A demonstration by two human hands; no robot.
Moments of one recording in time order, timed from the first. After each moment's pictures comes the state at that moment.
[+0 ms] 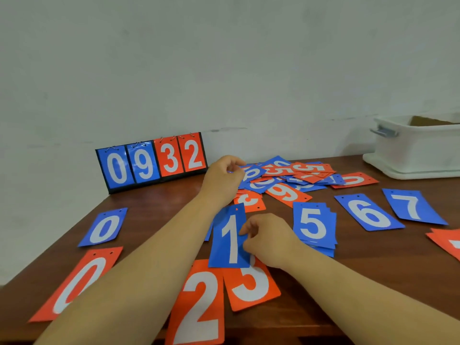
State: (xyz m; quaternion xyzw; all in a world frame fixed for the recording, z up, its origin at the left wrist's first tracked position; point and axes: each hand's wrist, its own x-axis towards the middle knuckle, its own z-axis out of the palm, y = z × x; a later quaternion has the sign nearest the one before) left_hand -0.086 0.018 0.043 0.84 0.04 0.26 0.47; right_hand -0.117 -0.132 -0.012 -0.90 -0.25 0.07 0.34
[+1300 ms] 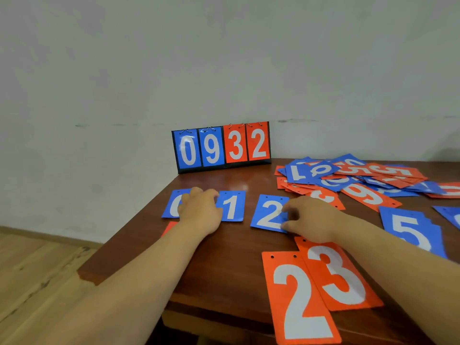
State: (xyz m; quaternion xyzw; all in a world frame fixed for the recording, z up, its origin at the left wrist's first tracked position) left_hand -0.191 0.203 -0.023 0.93 0.30 0.15 0.13; right_hand -0.087 -0.048 -0.001 -0.92 -0.36 0.05 0.13
